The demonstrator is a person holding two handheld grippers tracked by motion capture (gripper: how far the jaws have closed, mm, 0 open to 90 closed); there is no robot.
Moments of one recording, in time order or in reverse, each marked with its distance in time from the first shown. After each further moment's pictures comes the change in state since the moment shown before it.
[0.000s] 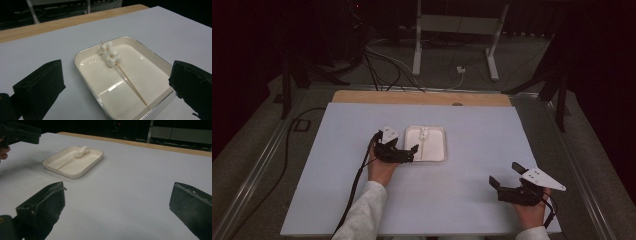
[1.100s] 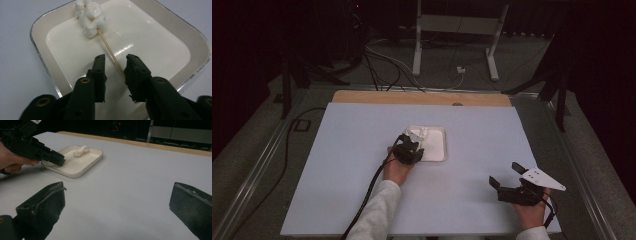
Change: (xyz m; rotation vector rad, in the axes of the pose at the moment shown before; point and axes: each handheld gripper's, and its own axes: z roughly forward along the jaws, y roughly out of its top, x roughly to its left) left arm -0.029 -0.006 0.055 0.321 0.052 0.090; right arm 0.000 0.000 0.001 0.003 0.000 -0.006
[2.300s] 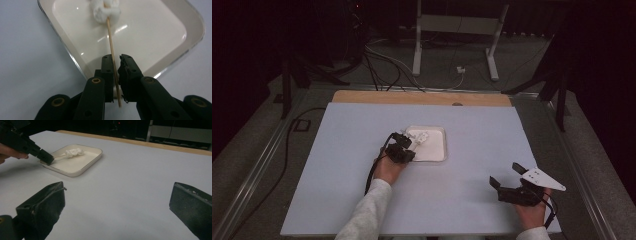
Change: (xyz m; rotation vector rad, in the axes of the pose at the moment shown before) left arm 0.017 0.000 -0.021 0.177 -0.069 -0.068; right arm -0.001 -0.001 0.000 0.008 -0.006 0.001
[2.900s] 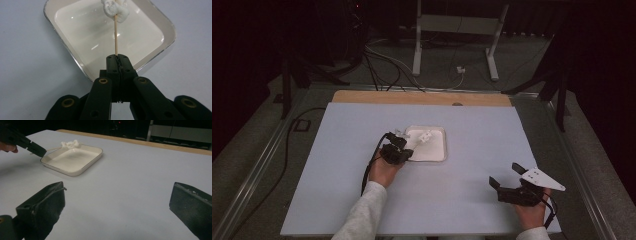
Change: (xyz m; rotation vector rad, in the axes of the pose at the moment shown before) left arm 0.002 -0.008 -0.029 -0.111 -0.060 -0.012; right arm 0.001 0.000 0.000 0.003 0.002 -0.002
